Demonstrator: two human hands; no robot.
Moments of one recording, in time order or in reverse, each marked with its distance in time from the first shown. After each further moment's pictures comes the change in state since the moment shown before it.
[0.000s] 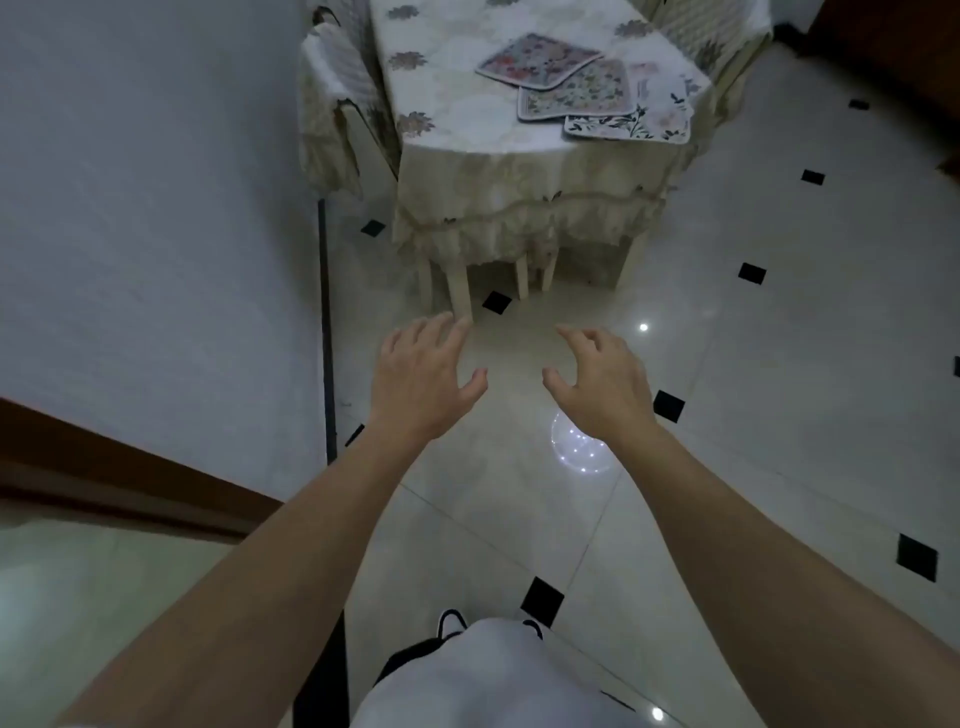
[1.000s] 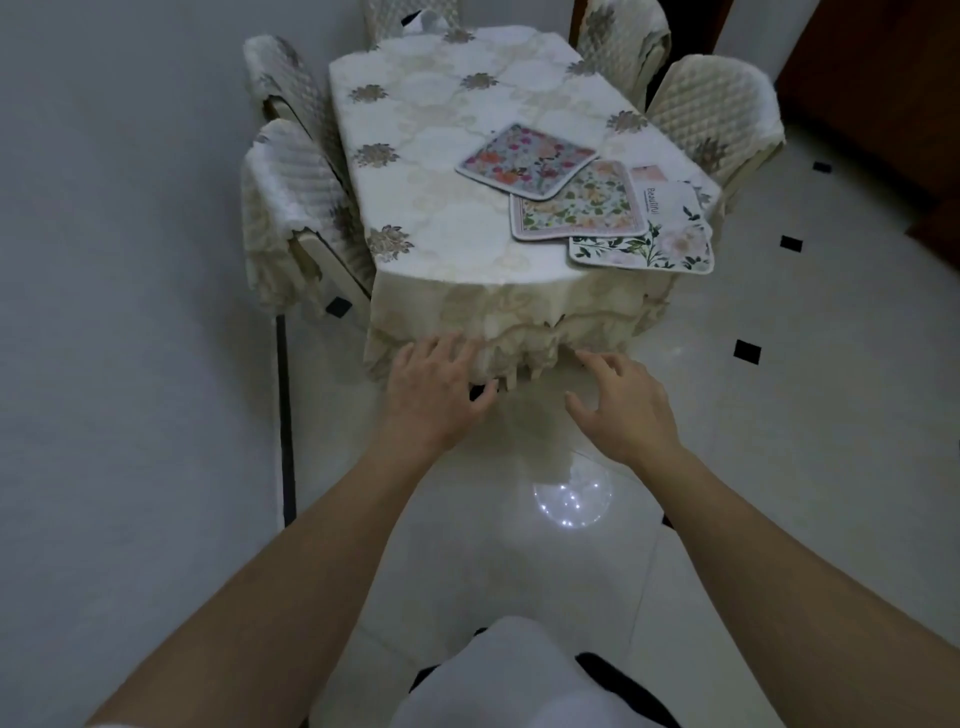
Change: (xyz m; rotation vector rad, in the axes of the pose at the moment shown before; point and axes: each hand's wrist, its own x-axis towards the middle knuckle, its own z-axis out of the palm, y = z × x) left_hand 0.366 -0.092 0.061 -0.076 0.044 0.090; right_hand 0.350 0.018 0.017 -0.112 0.002 0.083
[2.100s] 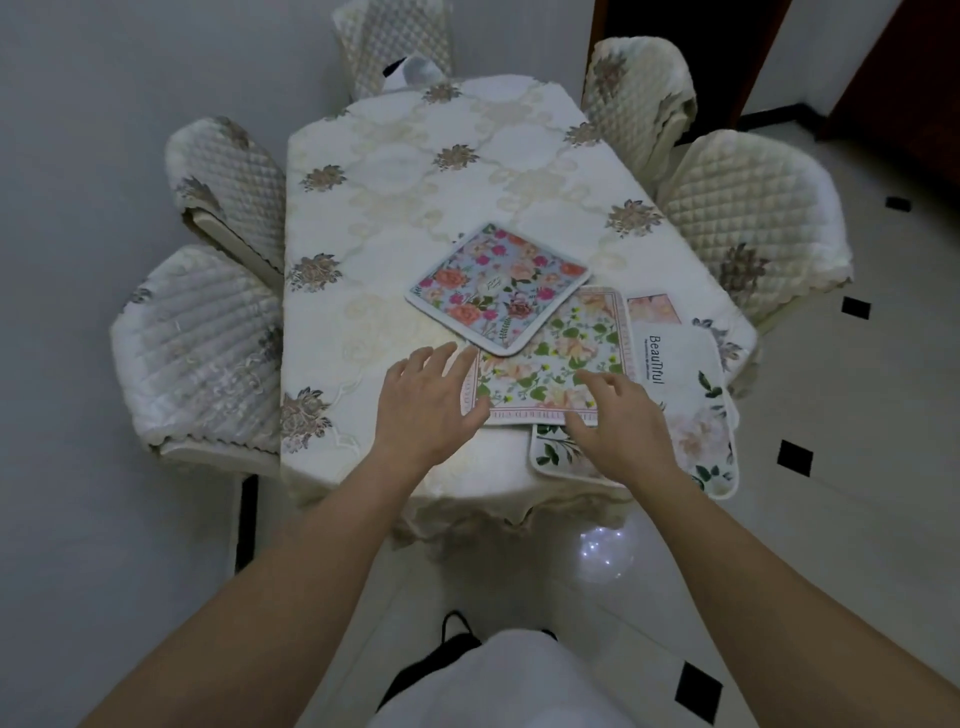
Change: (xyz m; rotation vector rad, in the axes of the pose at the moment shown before) left_hand 0.425 0.027 0.080 0.116 -0.059 -0.049; right_hand 0.422 0.139 -0.017 0.097 -0.056 -0.036
